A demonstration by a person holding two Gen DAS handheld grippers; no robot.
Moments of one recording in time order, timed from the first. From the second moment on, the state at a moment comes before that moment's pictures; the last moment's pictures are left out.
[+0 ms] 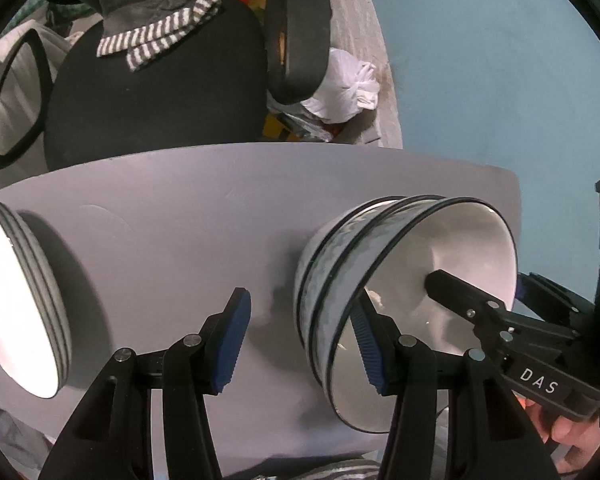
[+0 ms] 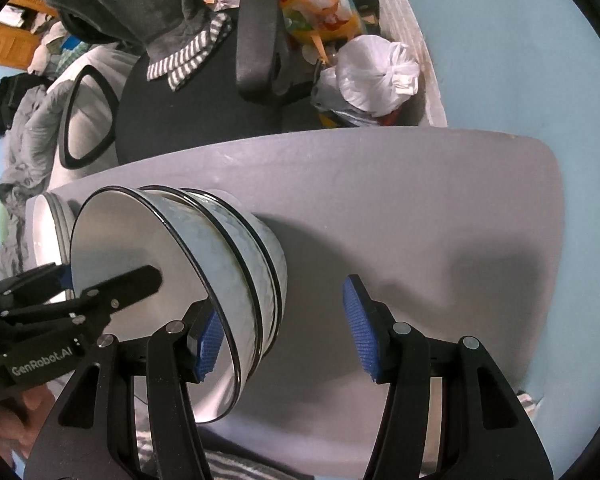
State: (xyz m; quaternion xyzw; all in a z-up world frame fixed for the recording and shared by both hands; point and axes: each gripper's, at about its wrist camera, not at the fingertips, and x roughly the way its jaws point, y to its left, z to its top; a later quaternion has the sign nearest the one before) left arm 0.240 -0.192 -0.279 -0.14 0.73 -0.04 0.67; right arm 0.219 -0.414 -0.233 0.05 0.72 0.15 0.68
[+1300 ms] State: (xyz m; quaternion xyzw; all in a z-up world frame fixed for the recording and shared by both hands) left arm 0.237 -0.208 -0.272 -0.11 0.72 -0.06 0.68; right arm 0.214 -0.397 -0.229 0.03 0.71 0.17 0.68
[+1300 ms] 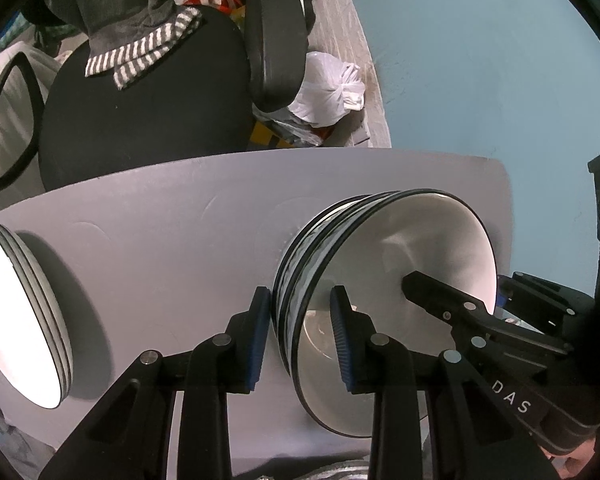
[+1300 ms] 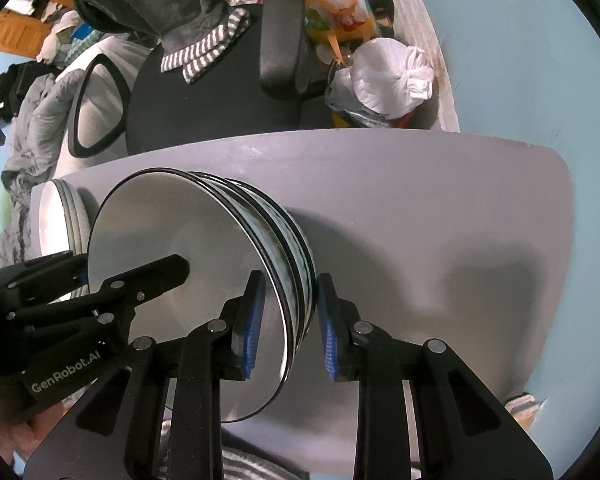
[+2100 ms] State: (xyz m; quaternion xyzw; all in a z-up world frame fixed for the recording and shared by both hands) left arm 0.225 -0.201 -0.270 -0.09 0.73 -0.05 0.68; right arm 0.208 -0.390 -0.227 0.04 0.72 0.16 0.68
